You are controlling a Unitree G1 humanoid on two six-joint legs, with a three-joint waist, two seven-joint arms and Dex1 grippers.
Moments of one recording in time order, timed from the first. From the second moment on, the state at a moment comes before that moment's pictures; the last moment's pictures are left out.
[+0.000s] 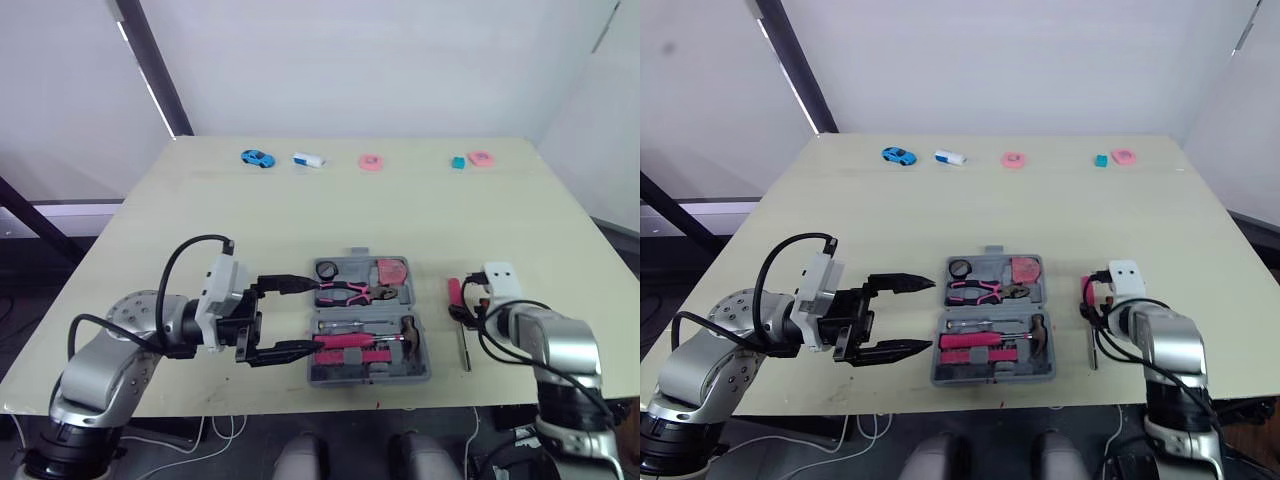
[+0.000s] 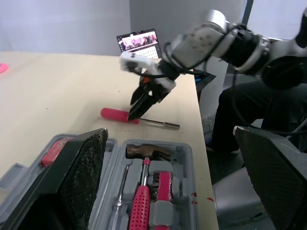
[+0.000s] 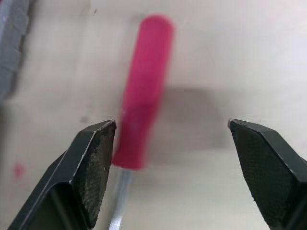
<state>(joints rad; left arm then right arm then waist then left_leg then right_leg) -0.12 0.80 0.11 -0.39 -0.69 0.35 -1.24 -0.25 -0.26 -0.17 -0.27 -0.03 1.13 0.45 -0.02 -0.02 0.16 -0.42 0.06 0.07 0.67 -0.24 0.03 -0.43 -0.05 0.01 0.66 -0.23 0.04</state>
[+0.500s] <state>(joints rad) -0.16 0.80 0.11 -0.37 -0.69 0.35 -1.26 -0.08 -0.13 -0.15 -0.15 0.06 0.62 0.34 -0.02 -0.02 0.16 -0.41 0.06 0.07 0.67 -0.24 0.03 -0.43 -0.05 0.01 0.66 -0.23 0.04</state>
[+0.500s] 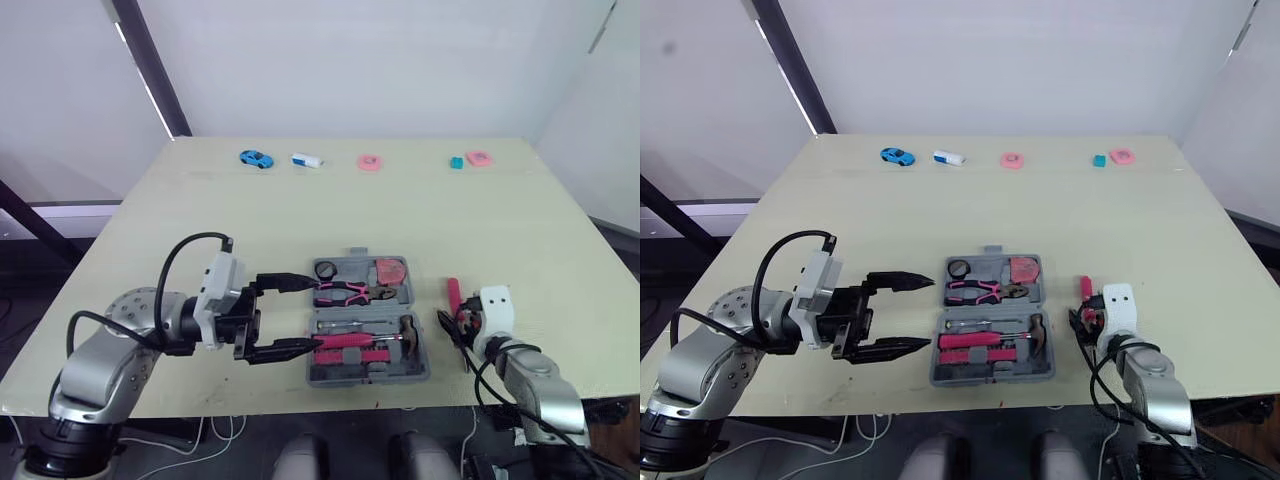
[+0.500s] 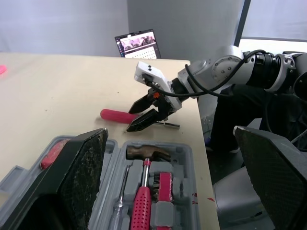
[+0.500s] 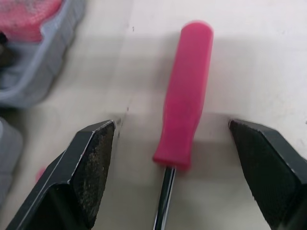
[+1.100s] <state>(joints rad) -0.18 0.81 0.11 -0.33 -0.69 0.36 -1.32 -0.02 -0.21 -0.11 -0.09 0.08 0.44 0.33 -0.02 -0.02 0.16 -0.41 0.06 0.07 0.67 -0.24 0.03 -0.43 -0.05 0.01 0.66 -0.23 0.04</state>
